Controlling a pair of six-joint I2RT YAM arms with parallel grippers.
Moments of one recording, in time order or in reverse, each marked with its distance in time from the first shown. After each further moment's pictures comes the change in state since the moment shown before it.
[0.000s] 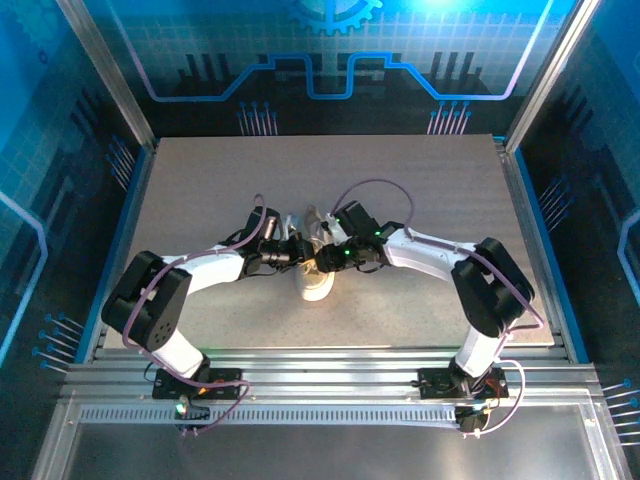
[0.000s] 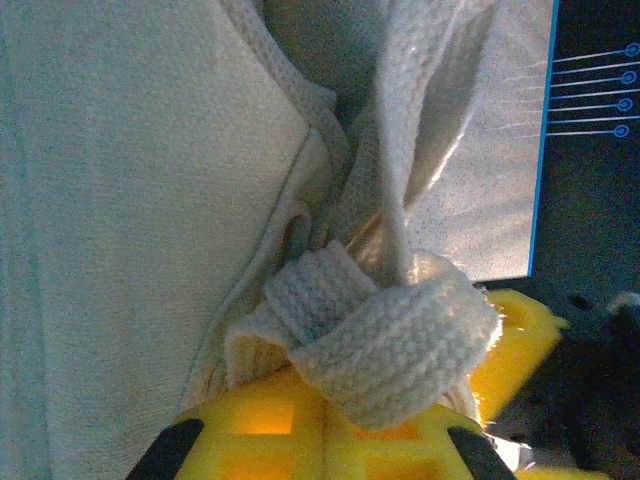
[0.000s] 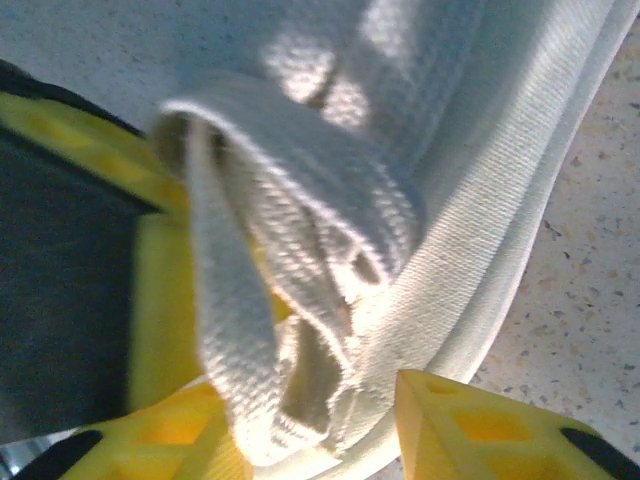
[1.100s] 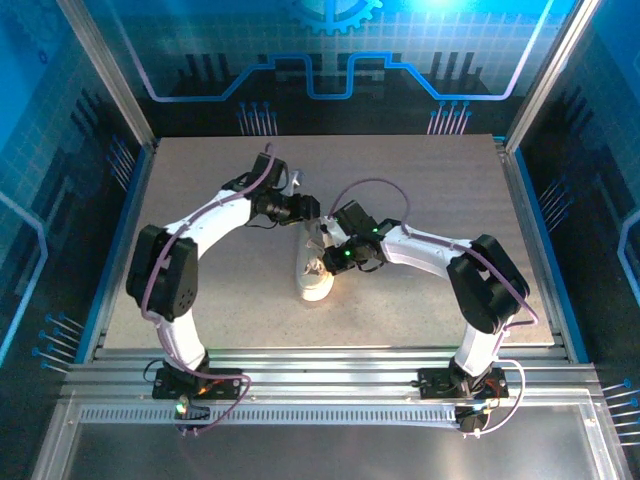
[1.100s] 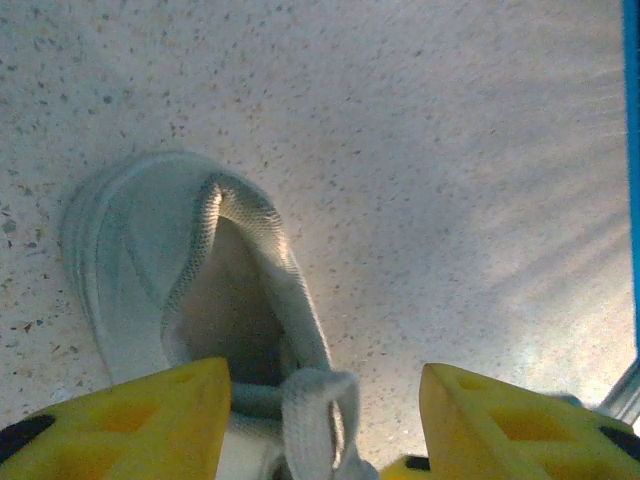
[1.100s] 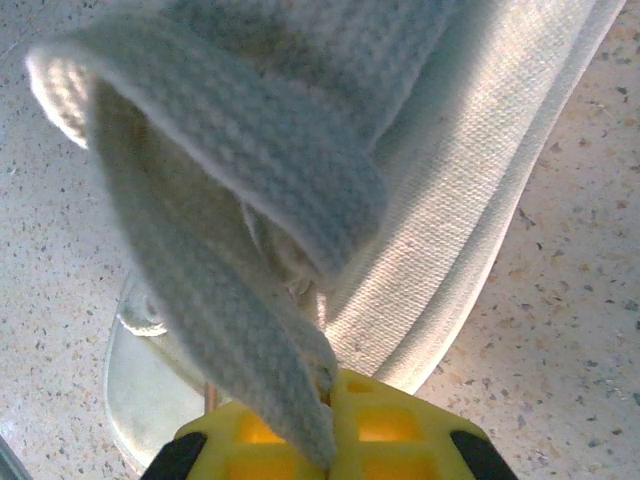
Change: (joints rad) left arm 0.087 0.230 0.612 -0.597 -0.076 0.412; right arm -0.002 0.023 0.034 -0.071 0.016 -0.097
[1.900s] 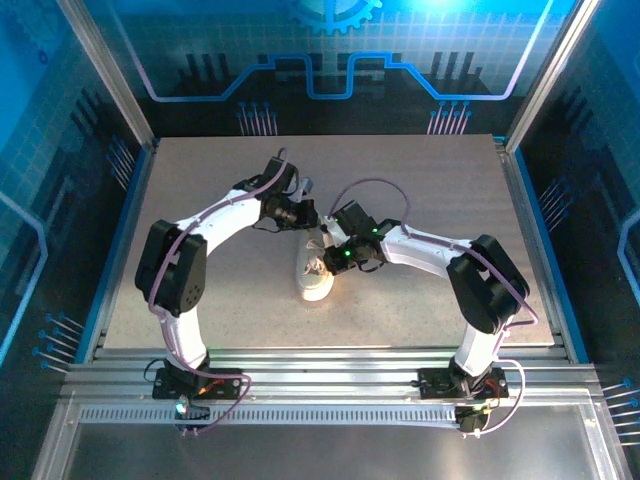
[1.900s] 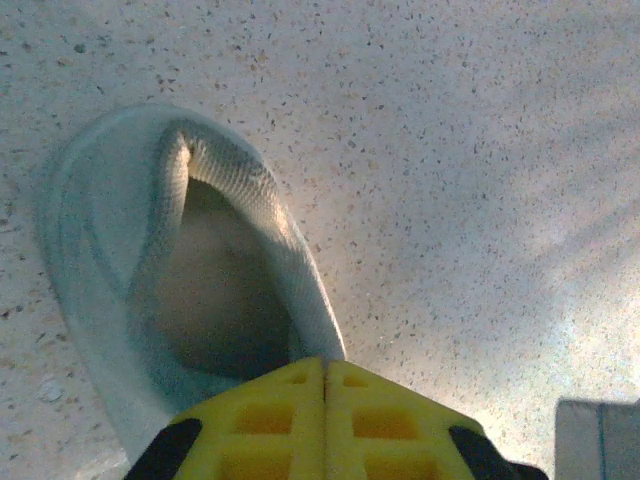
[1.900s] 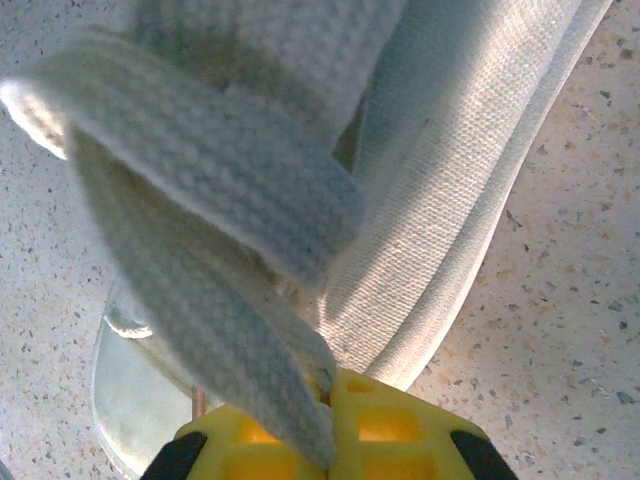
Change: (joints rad) left arm -0.040 0.023 0.013 -0.051 -0.046 0.043; right arm 0.001 0.000 0.000 -0.004 0.018 -0.012
